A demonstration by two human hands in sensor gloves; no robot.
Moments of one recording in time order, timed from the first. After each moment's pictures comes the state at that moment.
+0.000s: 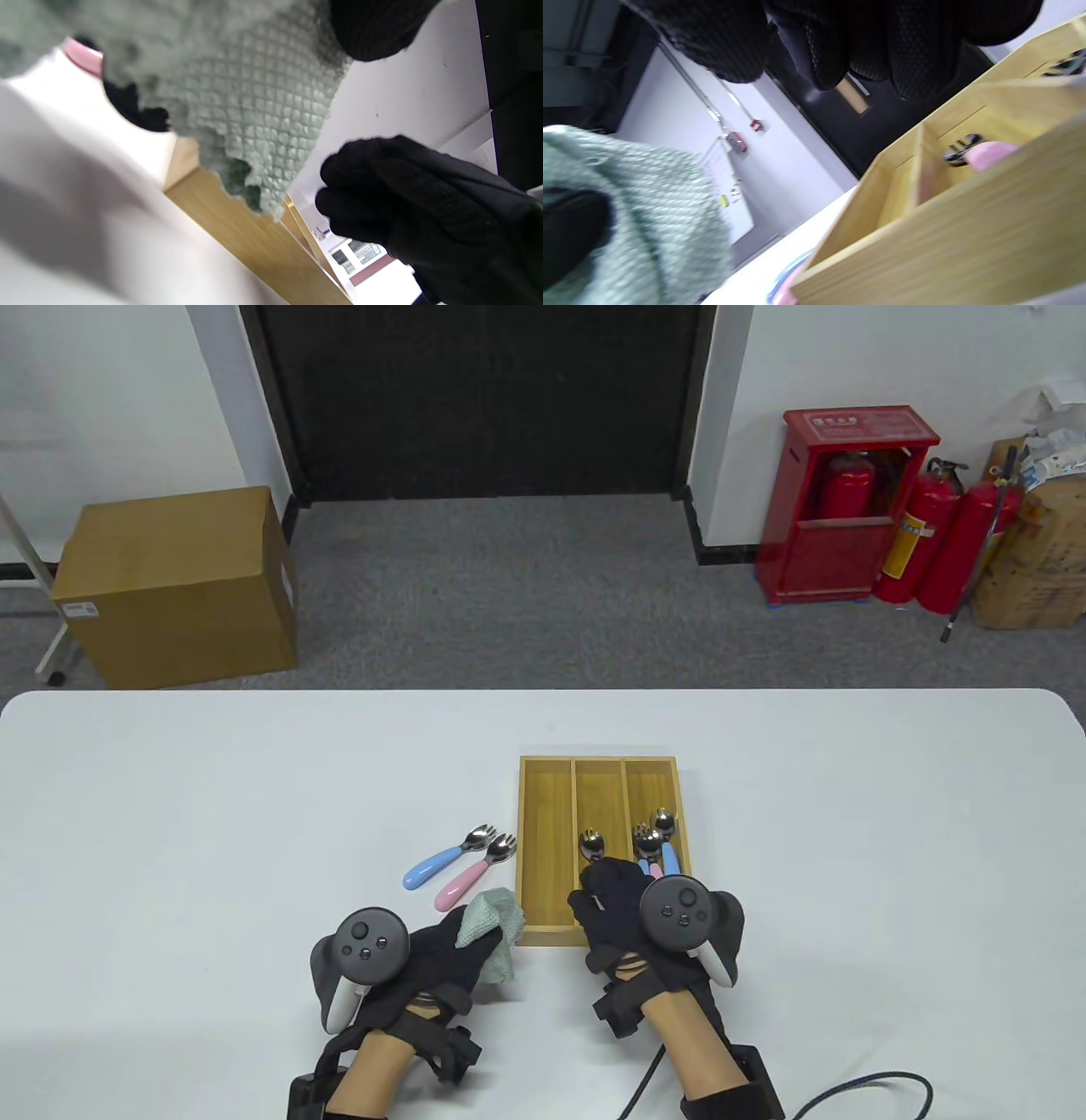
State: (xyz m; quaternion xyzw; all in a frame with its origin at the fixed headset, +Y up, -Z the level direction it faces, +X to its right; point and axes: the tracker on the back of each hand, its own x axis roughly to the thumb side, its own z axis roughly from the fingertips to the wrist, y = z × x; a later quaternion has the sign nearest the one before) left_hand -0.180 -0.753 -0.332 -0.01 -0.12 0.46 0.88; right_hand 0.099 -0.727 -0.360 0.16 -0.08 0.90 0.40
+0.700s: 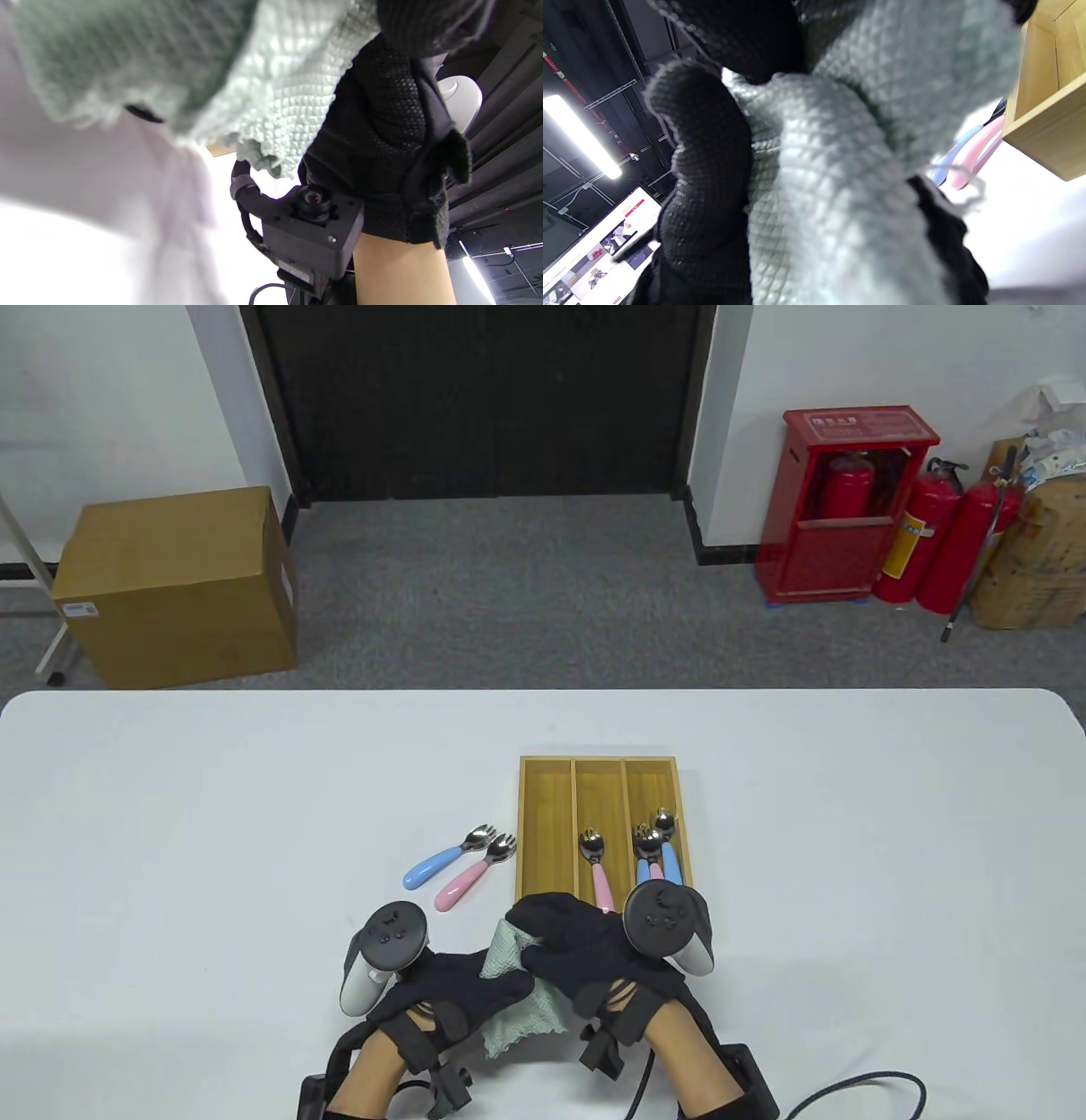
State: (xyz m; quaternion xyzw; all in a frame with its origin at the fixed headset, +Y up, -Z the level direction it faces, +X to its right) left_hand -0.153 -0.773 -0.332 -0.22 -0.27 0.56 0.75; right_hand 0.060 -0.724 -0.346 0.34 0.05 0.79 0.50
